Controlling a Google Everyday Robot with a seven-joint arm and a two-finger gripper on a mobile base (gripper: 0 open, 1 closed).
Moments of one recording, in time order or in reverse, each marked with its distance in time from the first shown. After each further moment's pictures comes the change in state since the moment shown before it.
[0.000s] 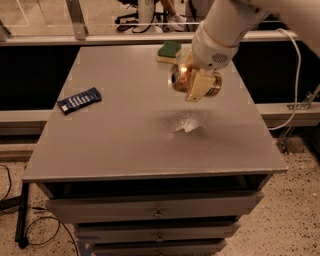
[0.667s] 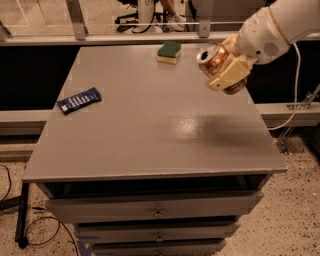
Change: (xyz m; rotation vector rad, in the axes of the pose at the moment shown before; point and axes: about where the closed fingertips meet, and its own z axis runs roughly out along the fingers) arm 0.027 0.009 -0.059 0.050 -0.369 0.208
